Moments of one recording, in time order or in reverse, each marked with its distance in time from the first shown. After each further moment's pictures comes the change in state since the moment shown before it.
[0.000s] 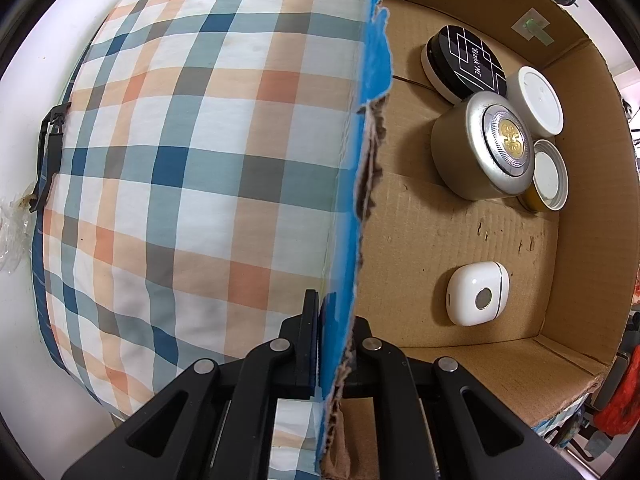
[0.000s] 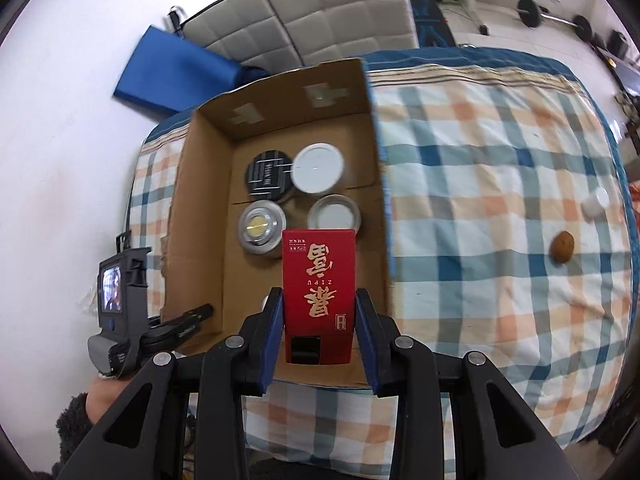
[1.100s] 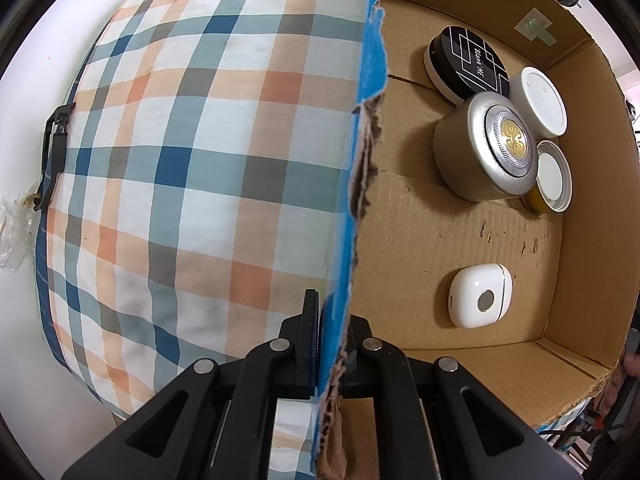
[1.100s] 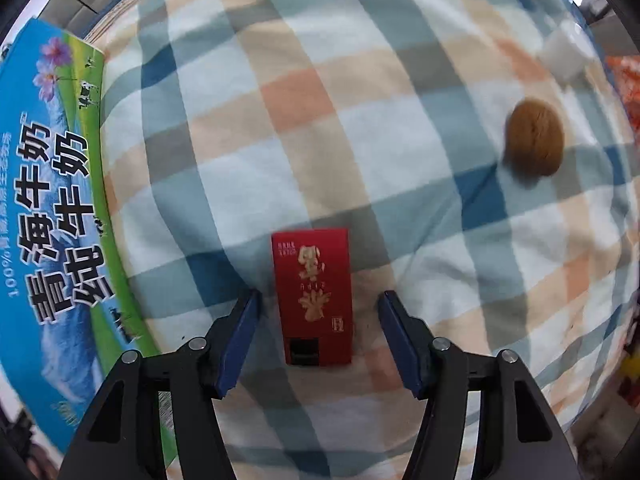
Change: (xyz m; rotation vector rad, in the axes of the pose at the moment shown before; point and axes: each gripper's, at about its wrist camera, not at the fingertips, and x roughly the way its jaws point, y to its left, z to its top) left arm -0.003 -0.004 -0.001 -0.006 -0.006 0.012; right arm 0.165 -0.176 0.006 0.314 0.204 -0.290
